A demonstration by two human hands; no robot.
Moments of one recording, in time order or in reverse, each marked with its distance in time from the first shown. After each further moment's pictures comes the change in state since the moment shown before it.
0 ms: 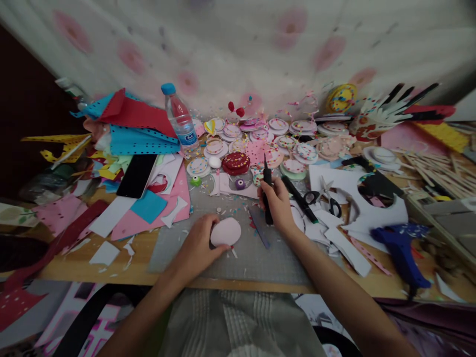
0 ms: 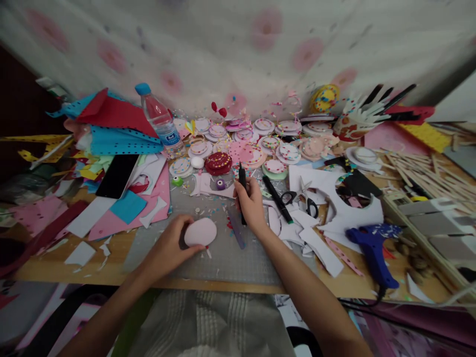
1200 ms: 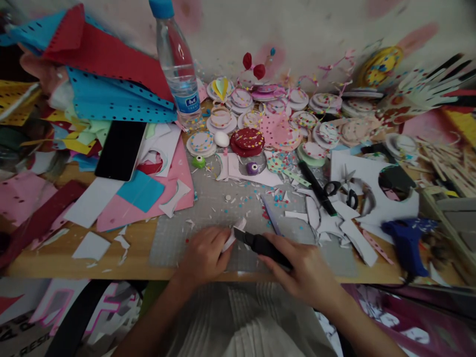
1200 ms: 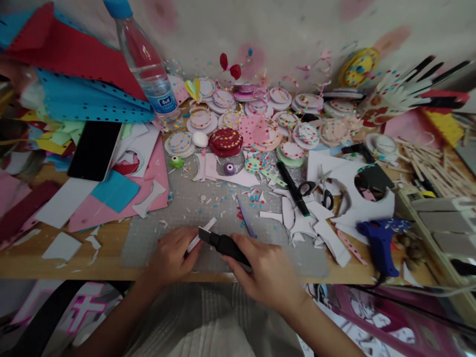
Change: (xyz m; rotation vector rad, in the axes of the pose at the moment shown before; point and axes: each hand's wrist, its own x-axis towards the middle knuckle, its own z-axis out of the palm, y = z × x) left_hand -0.023 -0.029 0.021 0.102 0.180 0.364; right_hand -0.115 -0.036 -0.010 -1.073 -0.559 -0.203
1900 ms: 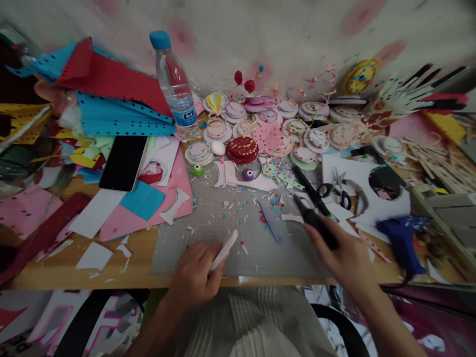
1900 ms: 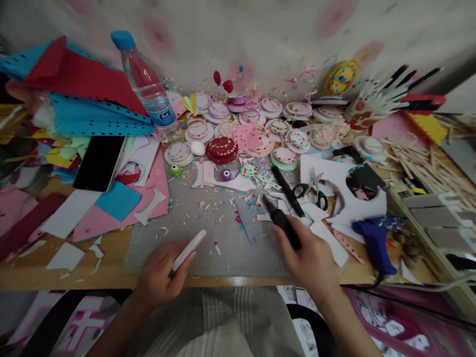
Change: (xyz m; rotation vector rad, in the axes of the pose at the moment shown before) left_hand -0.014 0.008 -0.018 -0.087 0.120 -0.015; right_hand -0.023 0.042 -0.021 -0.174 0.402 0.369
